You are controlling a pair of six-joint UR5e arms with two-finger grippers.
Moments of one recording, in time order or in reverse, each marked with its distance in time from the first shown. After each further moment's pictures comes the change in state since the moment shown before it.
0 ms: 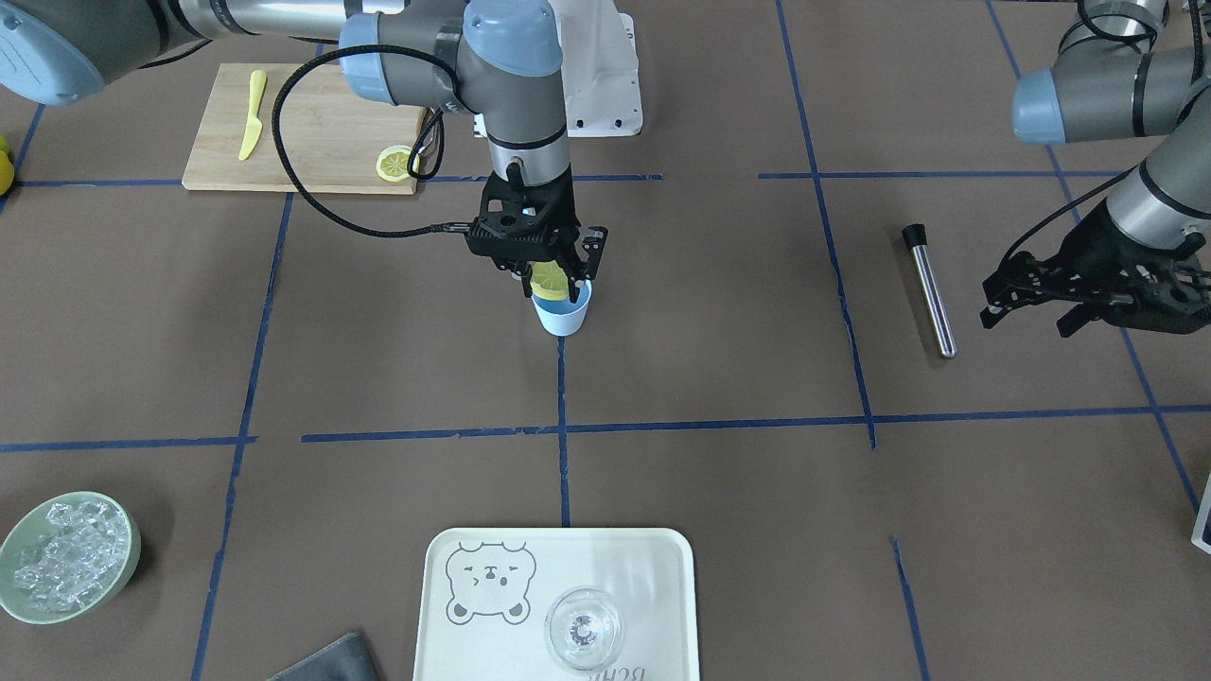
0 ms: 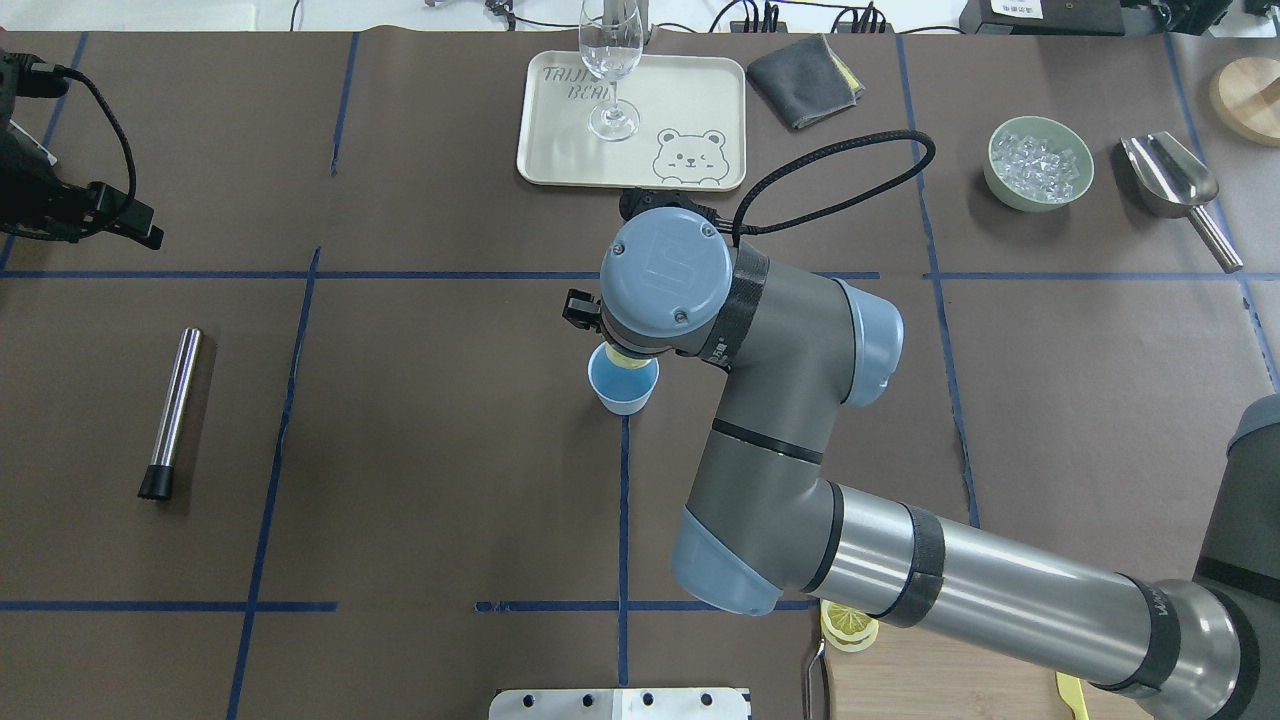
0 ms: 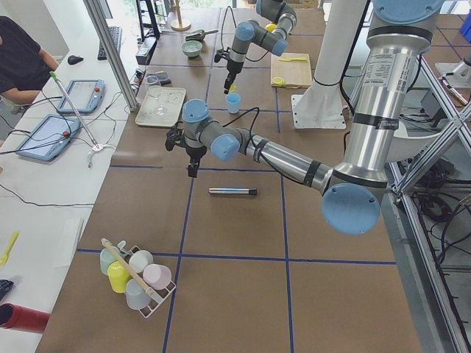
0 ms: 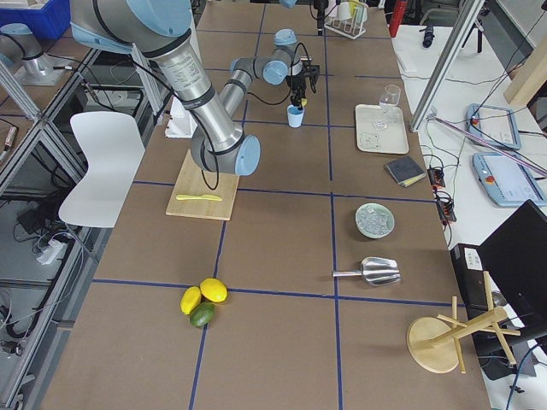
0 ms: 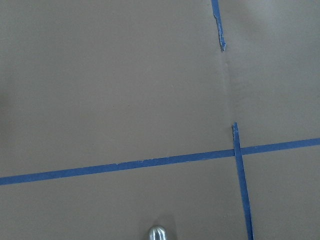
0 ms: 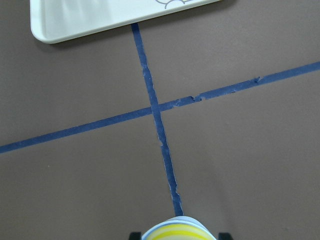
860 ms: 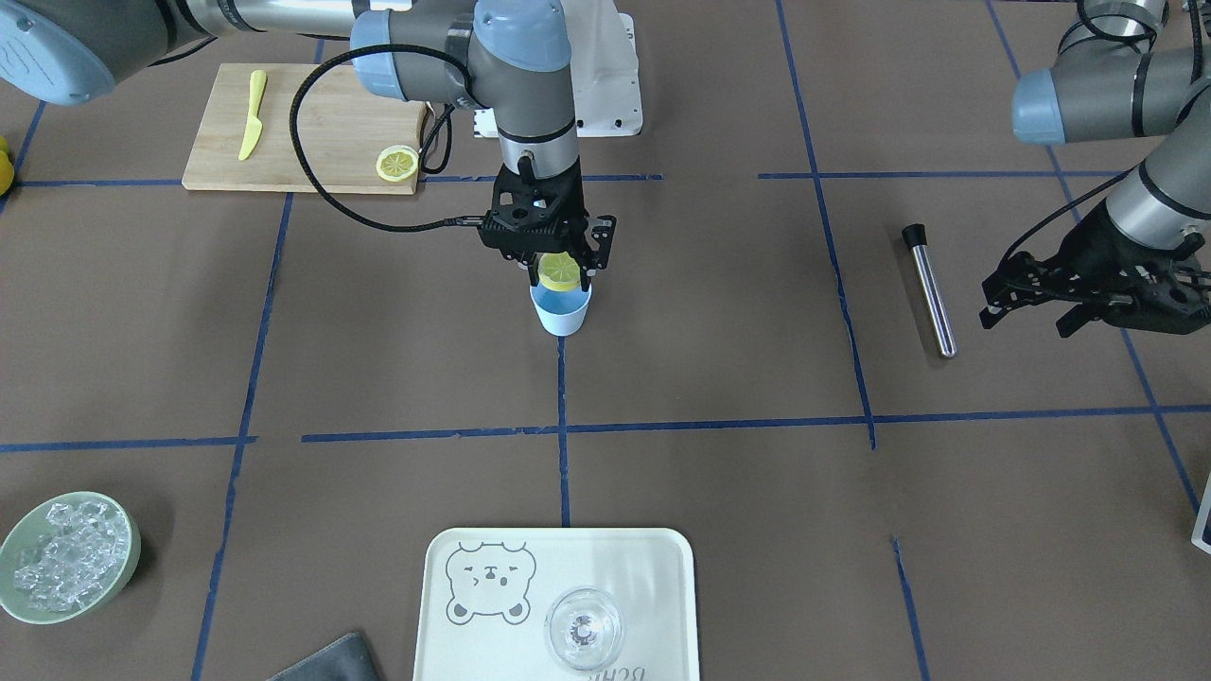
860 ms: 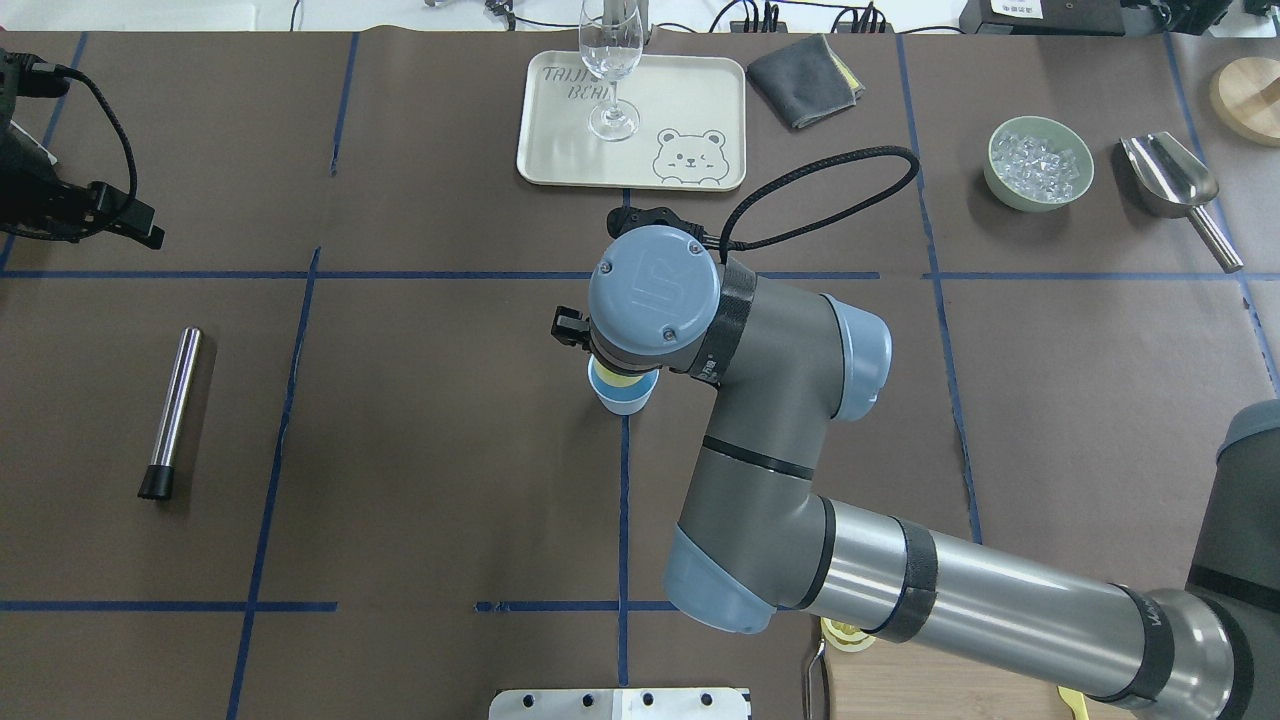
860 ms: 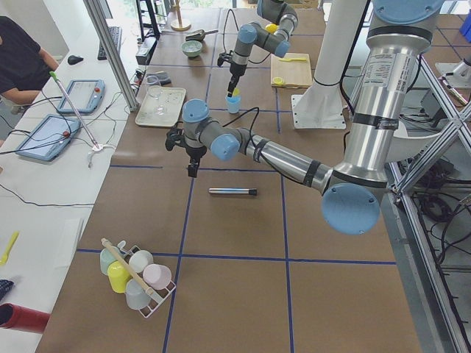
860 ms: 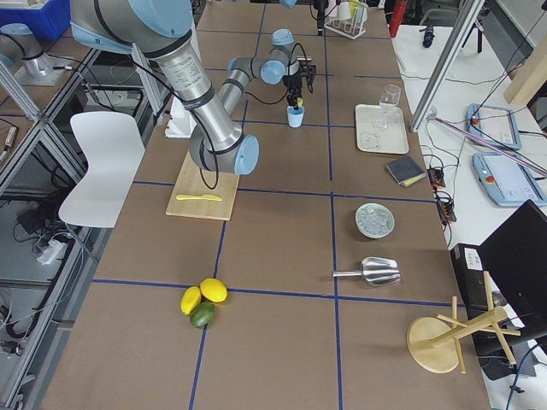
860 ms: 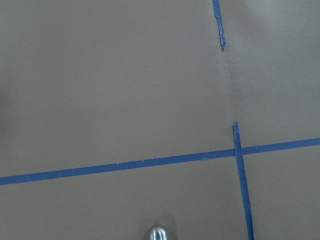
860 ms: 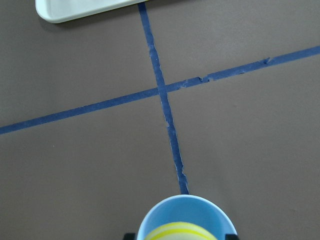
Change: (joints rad) left arm 0.001 -0.001 0.000 0.000 0.000 -0.001; right arm -0.020 0.005 0.000 0.002 0.007 -0.001
